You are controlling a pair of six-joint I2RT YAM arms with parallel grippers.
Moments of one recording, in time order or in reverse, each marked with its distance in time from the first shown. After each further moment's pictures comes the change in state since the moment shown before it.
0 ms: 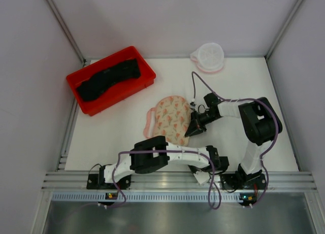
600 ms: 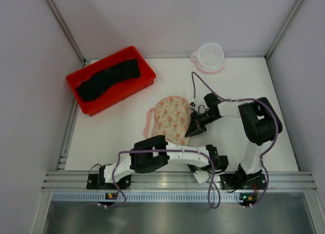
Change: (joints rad) left arm 0.009 0.000 0.001 -0.008 0.006 0.012; right arm 0.000 0.000 -0.003 -0.010 0.000 -0.008
